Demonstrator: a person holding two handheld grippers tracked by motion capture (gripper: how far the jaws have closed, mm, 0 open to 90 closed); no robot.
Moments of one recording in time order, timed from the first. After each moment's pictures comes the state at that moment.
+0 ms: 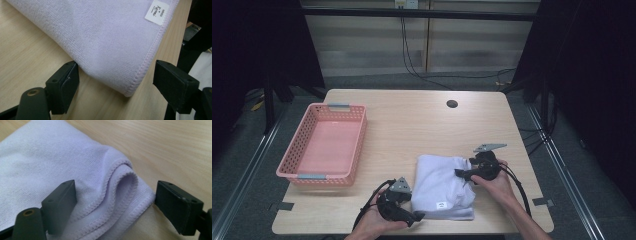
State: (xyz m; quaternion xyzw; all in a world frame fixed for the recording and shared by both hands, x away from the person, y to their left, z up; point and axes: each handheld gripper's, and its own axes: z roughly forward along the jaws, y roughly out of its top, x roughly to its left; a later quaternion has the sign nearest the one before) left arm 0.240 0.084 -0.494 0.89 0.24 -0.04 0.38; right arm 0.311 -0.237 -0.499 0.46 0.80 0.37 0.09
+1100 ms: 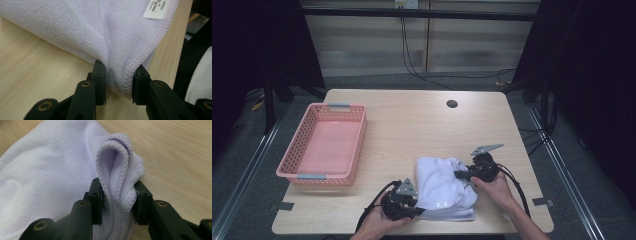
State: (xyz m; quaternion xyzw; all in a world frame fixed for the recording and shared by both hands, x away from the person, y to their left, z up) left arm 0.237 0.075 -0.490 0.90 0.22 -0.03 0.37; right arm 0.305 -0.231 -0.494 0.43 0.82 0.37 0.03
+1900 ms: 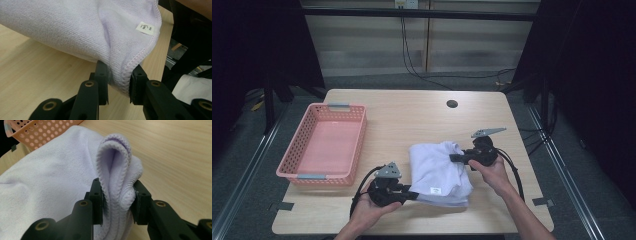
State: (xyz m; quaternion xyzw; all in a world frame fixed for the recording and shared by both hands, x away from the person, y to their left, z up) left arm 0.257 0.106 -0.446 0.86 0.25 -0.04 0.45; right arm 0.333 -0.225 -0.453 0.42 0.80 0.44 0.02
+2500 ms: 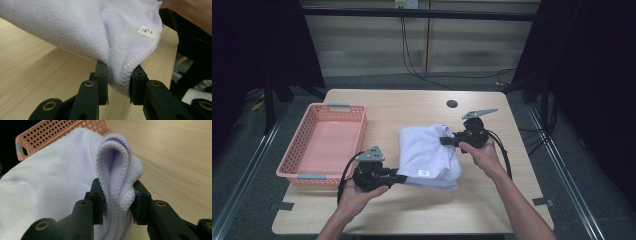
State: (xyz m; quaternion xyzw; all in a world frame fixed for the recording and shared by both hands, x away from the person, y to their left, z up) left arm 0.282 0.139 -0.418 0.83 0.28 -0.01 0.48; right arm 0.369 -0.199 -0.416 0.39 0.80 0.46 0.03
